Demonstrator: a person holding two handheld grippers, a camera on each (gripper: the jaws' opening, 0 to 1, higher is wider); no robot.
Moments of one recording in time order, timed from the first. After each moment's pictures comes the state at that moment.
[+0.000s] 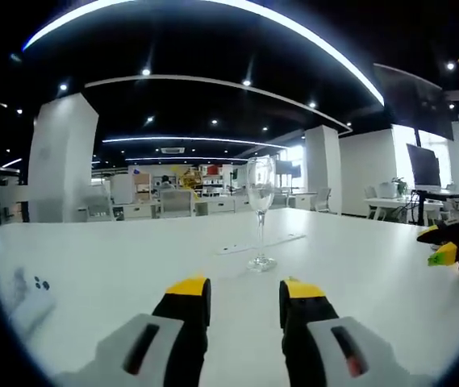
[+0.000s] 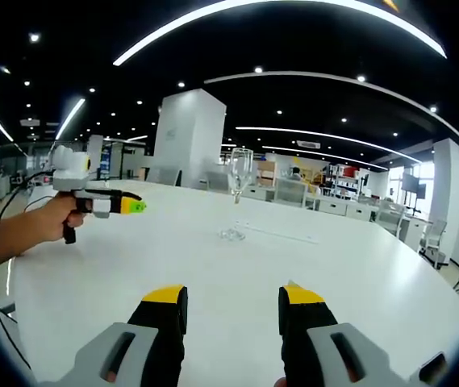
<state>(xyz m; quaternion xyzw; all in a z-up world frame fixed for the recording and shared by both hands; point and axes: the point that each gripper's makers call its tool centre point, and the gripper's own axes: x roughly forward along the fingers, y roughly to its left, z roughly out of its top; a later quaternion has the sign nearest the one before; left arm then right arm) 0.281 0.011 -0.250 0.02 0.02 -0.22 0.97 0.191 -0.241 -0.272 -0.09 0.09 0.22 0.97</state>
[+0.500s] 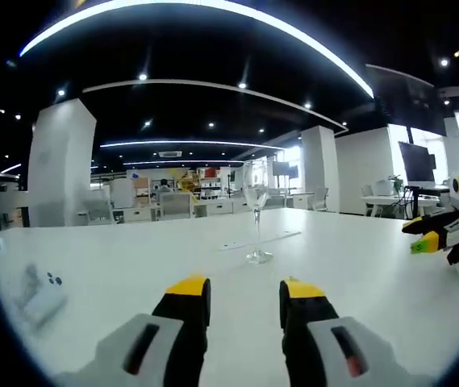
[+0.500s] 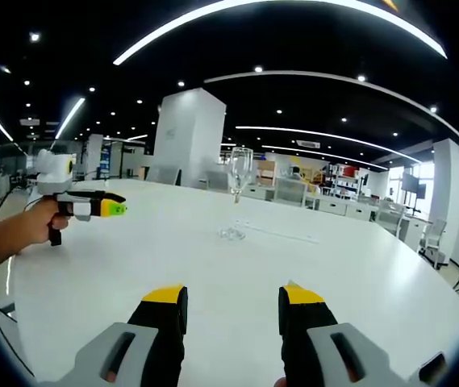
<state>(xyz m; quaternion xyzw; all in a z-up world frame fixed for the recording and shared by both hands) 0.252 0.022 -0.253 0.03 0.01 -0.23 0.97 0.191 -0.243 -0.274 -0.09 0.09 0.22 0.97</state>
